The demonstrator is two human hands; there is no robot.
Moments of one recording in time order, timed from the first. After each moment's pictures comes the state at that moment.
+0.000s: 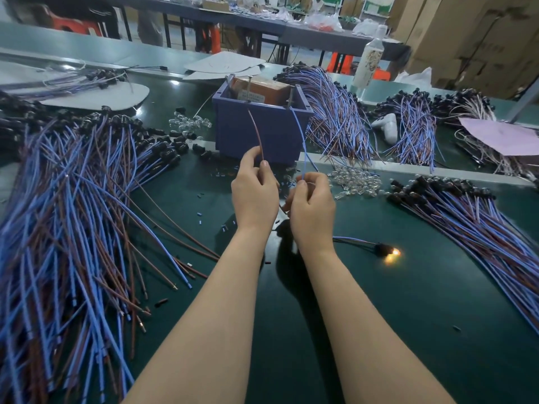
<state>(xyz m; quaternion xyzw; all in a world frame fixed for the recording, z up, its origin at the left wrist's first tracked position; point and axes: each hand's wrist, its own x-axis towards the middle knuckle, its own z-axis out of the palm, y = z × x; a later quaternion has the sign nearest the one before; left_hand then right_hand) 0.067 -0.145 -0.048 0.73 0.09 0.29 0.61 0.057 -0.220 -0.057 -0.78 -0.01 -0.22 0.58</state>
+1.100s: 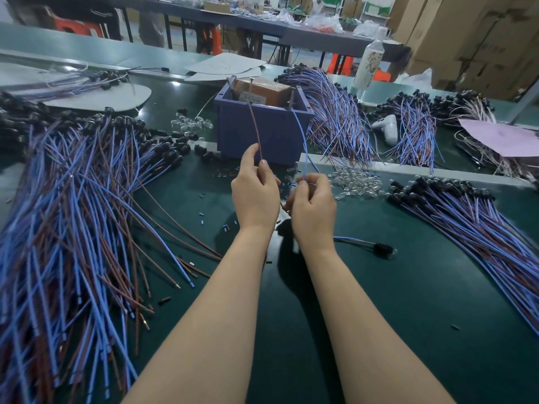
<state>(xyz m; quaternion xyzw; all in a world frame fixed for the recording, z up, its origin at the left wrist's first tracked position) 0.070 -0.146 -0.052 0.73 0.08 0.33 0.59 0.055 -0.220 -0.054 -0.79 0.01 -0.20 0.58</state>
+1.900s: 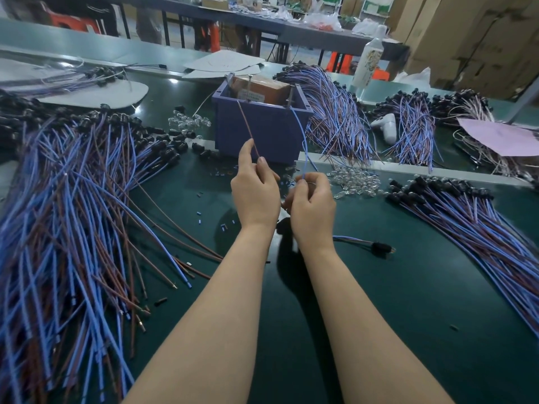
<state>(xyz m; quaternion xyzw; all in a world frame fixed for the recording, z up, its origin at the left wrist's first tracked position) 0.076 -0.149 -0.056 0.72 0.08 0.34 0.60 0.056 -0.219 -0.055 -0.78 0.01 -0.20 0.59</state>
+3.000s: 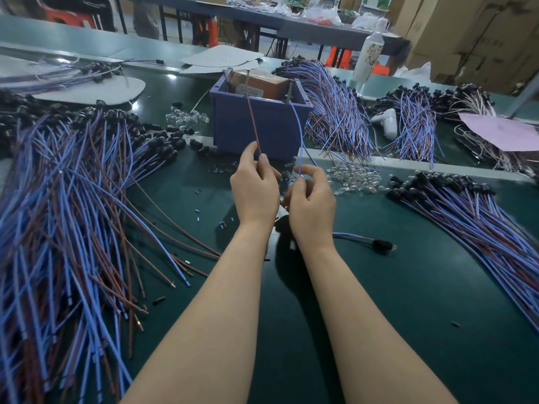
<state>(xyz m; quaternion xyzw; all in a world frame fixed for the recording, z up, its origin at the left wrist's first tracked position) 0.079 -0.149 -0.056 0.72 0.09 0.32 0.61 0.054 -0.221 -0.054 -0.79 -0.01 -0.21 0.58</state>
